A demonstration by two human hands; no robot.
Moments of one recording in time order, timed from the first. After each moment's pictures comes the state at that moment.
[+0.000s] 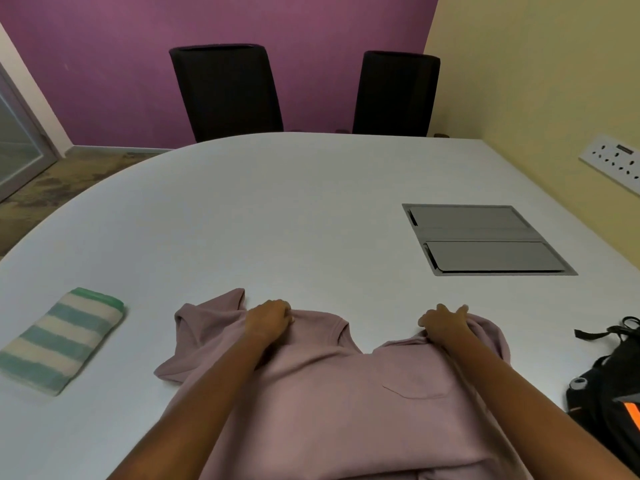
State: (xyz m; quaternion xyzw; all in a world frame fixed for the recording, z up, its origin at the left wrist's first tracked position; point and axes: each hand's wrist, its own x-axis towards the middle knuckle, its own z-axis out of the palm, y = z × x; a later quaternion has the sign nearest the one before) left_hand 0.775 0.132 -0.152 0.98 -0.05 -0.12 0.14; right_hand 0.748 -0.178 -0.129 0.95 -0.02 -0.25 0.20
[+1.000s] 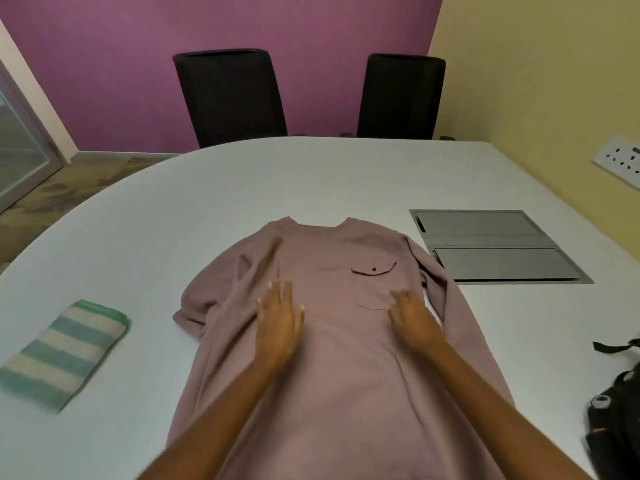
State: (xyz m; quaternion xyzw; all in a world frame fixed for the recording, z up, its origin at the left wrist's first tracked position) left_hand 0.767 0.124 -0.150 0.97 -0.04 0.07 0.23; right_hand 0.766 -0.123 -0.135 0.98 -0.05 -0.04 -0.18
